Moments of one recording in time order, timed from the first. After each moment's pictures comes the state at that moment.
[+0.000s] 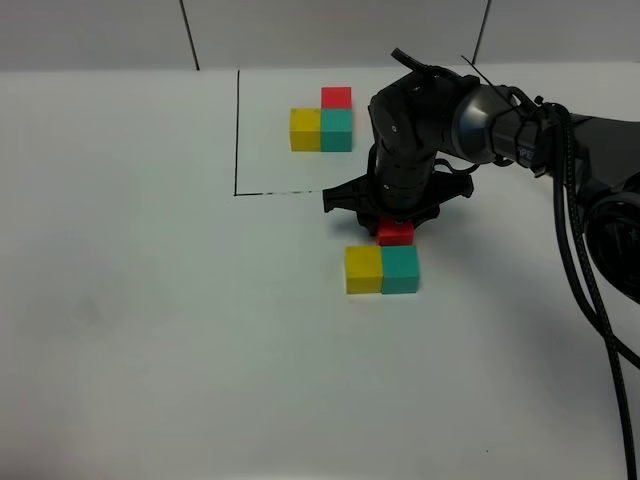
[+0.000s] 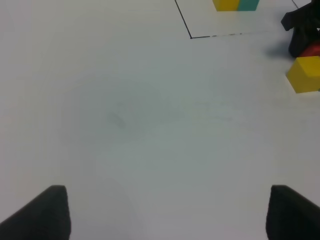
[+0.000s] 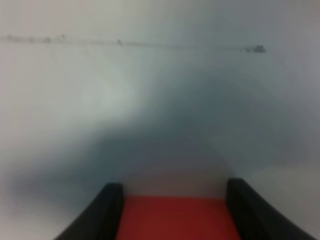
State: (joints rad) left arm -0.04 0.00 -0.50 -0.15 1.07 0.07; right arm 0.44 2.30 -1.71 -0.10 0.86 0.43
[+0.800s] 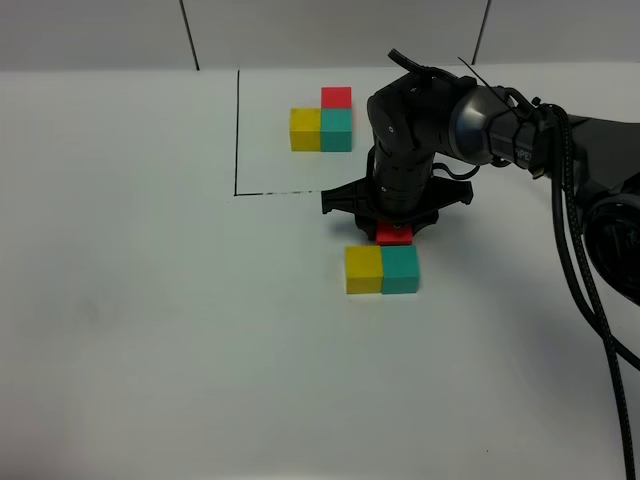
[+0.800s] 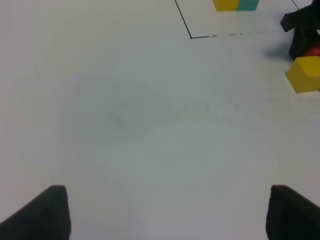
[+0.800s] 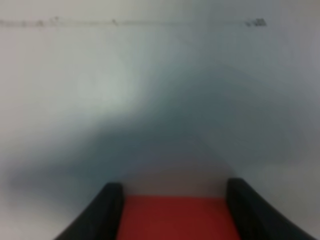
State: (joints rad) left arm -0.04 0.00 -0.50 -0.15 1.07 0.07; right arm 0.45 2.30 -1.71 -0.09 0.90 0.47
